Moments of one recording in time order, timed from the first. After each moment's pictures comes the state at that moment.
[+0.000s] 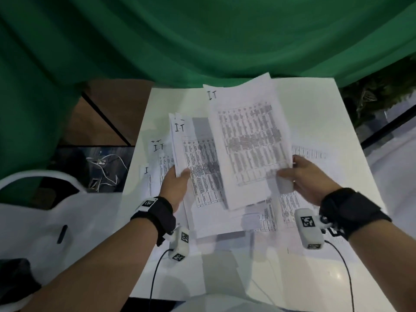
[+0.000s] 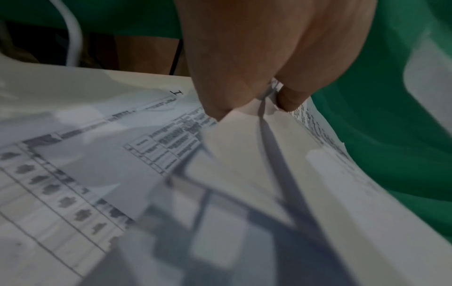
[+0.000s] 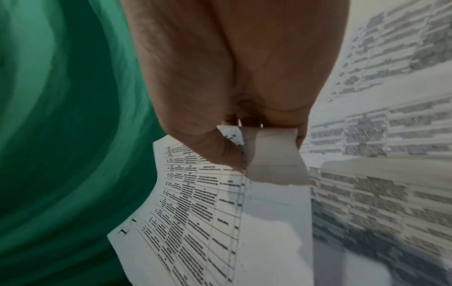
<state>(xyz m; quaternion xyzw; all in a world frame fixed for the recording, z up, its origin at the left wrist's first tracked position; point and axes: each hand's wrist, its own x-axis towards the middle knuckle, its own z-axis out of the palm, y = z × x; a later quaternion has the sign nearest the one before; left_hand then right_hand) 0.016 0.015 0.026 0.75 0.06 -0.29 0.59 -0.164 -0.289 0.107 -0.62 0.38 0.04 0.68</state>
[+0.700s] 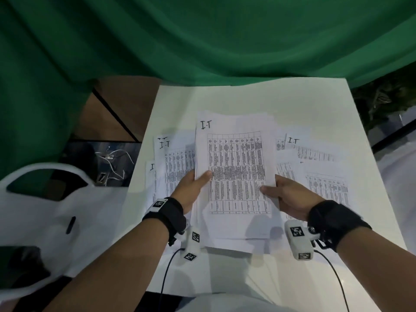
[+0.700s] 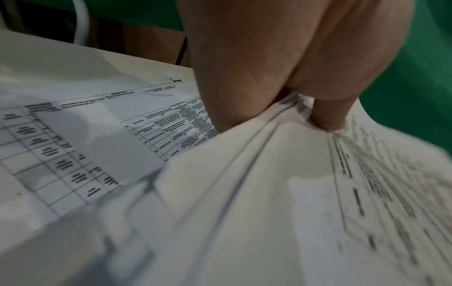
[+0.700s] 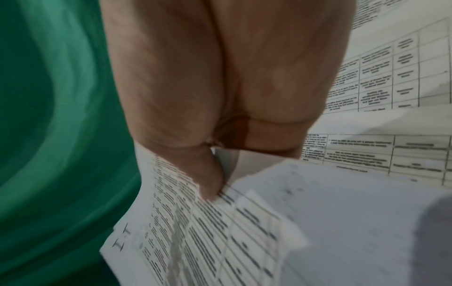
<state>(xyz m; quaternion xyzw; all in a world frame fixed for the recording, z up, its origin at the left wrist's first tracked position) -0.012 -0.002 0.046 0.69 0.01 -0.41 0.59 -0.165 -0.249 0.100 -0.56 0.34 0.18 0.73</state>
